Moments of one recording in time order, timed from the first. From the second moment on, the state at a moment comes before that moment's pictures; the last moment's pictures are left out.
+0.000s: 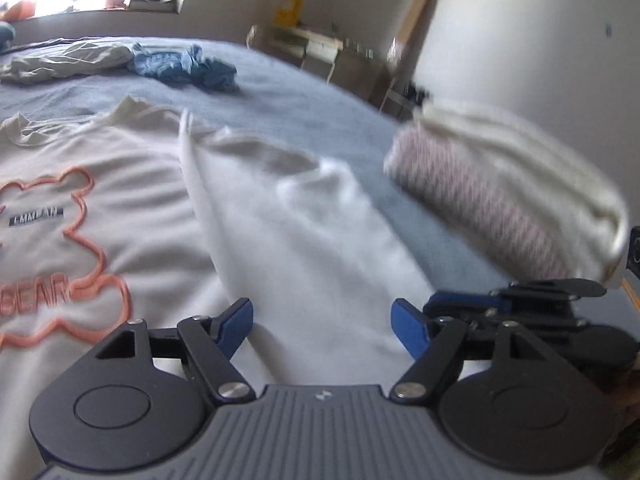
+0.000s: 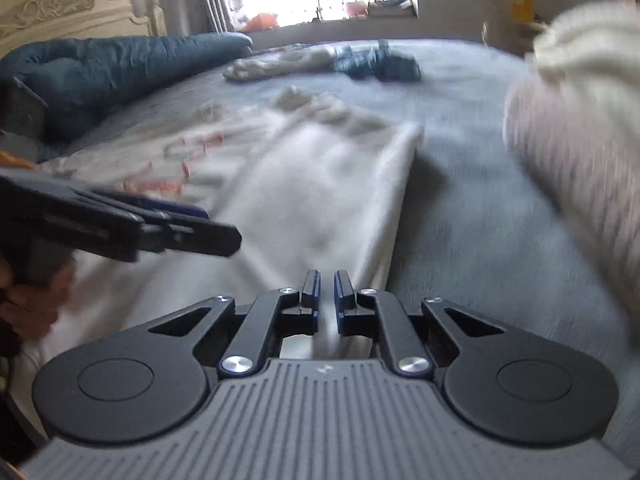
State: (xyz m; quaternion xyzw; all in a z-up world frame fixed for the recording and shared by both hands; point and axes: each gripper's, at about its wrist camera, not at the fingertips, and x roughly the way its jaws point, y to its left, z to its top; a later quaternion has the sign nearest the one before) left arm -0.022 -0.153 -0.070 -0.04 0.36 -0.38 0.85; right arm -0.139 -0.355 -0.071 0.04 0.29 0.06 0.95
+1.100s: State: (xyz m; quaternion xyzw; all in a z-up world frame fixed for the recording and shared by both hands) left arm 0.010 -0.142 -0.105 -0.10 0.31 -0.42 0.85; right arm 0.076 -0.363 -0.060 -0.03 0.31 0.04 0.95
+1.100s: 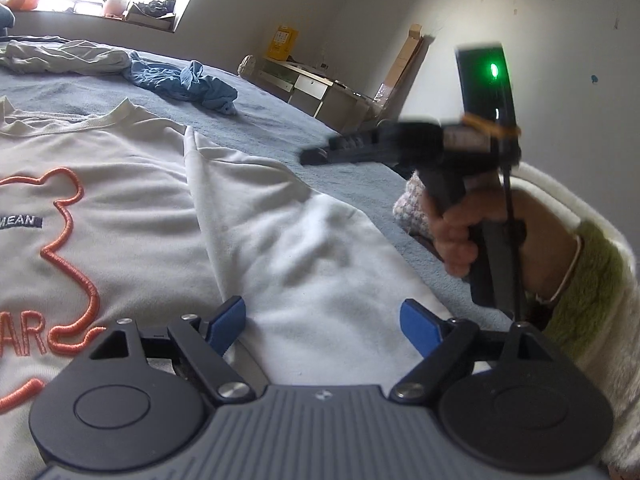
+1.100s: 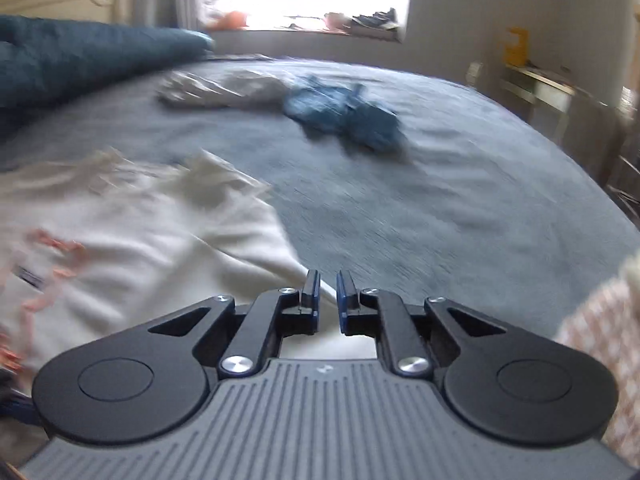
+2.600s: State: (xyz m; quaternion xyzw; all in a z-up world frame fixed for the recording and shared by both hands) left arm 0.014 -0.124 -0.111 -0.15 0.31 -0.44 0.83; right arm 0.286 -0.338 -0.076 0.09 0.40 0.24 0.88
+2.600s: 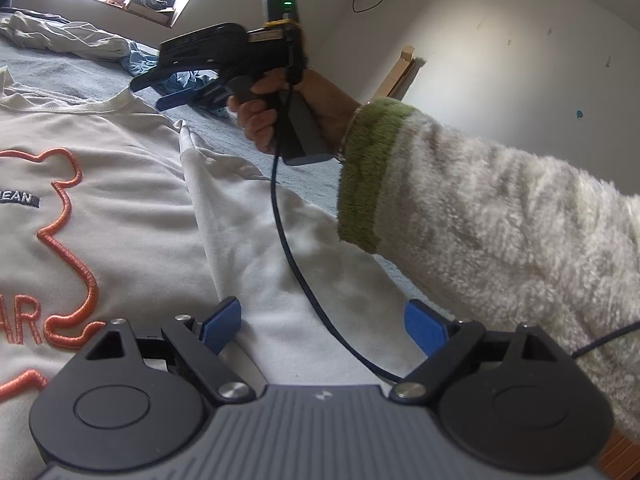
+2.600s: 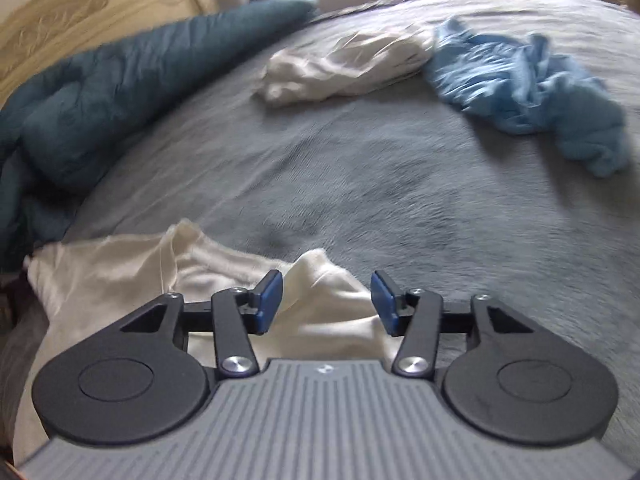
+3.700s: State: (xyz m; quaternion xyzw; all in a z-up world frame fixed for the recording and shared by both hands) left arm 0.012 -0.125 -0.107 -0.15 0.30 -0.45 0.83; right arm 0.275 -0.365 -0.069 0.08 0.37 0.22 0.90
